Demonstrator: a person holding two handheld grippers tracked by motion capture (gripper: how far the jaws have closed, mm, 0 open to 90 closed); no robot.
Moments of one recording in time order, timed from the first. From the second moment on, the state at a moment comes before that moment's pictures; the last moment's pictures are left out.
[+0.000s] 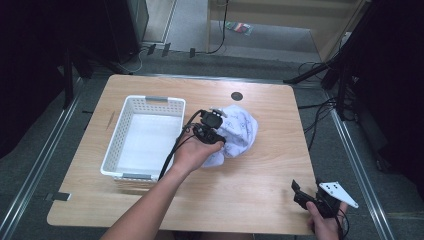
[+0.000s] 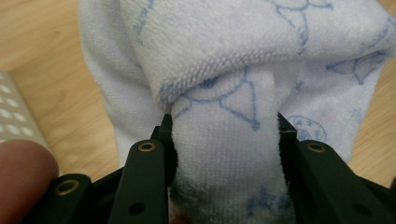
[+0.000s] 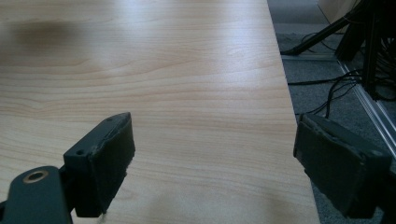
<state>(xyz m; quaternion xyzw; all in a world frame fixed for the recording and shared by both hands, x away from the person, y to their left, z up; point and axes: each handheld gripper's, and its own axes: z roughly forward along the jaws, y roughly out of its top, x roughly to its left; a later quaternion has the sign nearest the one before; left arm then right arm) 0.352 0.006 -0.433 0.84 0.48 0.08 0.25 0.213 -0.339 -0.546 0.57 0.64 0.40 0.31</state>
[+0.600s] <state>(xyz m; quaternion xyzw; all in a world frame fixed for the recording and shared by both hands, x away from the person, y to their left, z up) 0.351 0.005 -0.477 0.82 0.51 0.03 0.26 0.213 -0.339 -0.546 0.57 0.64 0.40 0.31</state>
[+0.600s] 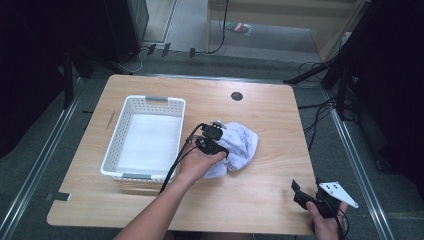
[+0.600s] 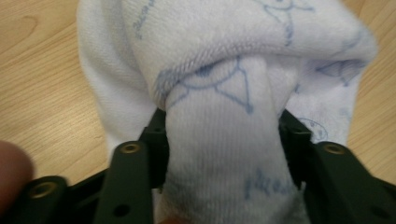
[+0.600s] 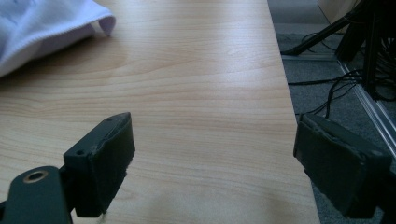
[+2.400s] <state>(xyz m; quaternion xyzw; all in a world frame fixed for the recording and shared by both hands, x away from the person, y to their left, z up) 0.295 0.232 -0.436 0.71 0.58 0.18 0.35 0.214 -0.339 -0.546 0.58 0.64 0.40 0.31</state>
